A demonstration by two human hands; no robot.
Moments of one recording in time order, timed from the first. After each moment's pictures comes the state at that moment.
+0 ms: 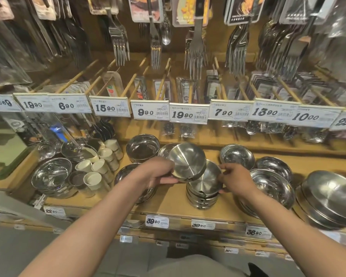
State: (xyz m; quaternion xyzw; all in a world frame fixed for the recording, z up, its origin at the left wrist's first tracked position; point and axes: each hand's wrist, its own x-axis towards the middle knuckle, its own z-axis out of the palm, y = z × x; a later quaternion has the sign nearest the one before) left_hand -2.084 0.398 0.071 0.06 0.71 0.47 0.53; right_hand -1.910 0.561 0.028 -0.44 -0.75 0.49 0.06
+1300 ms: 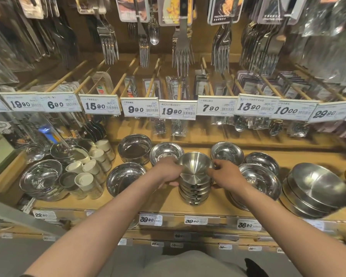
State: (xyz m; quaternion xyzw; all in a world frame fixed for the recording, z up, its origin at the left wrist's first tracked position) left_hand -2.051 0.422 0.057 0.20 0.80 0.36 0.43; right_hand -1.905 0.557 0.030 -0.42 -0.76 0.49 0.05
